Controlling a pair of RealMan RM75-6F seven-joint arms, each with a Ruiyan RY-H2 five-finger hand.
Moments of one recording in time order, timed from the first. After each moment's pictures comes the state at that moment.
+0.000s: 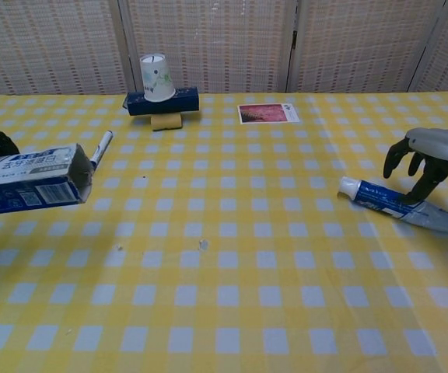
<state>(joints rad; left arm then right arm) -0.49 -1.13 0.01 -1.59 1.51 1.07 -0.11 0.64 -1.53 0.26 -1.51 -0.58 1.02 -0.69</state>
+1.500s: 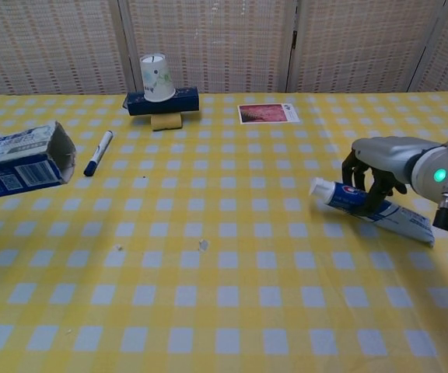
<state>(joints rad) -0.47 -1.07 0.02 -1.63 1.53 1.11 -0.19 0.79 -1.60 0.18 -1.59 -0.50 1.13 -0.80</state>
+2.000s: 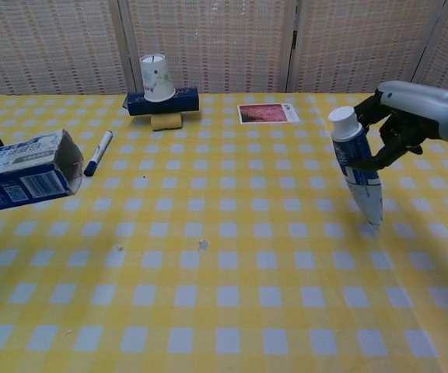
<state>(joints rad) -0.44 -1.06 0.02 -1.72 1.51 1.11 -0.10 0.65 -1.40 0.19 -1.79 -0.87 1.13 -0.35</state>
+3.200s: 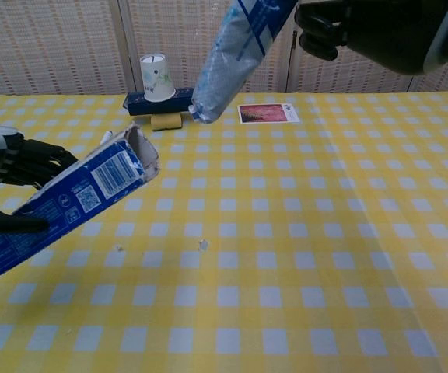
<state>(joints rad) -0.58 -1.10 0.03 -1.78 1.64 0.91 -0.69 0.56 -1.39 0.33 -1.98 -1.35 1.06 0.77</state>
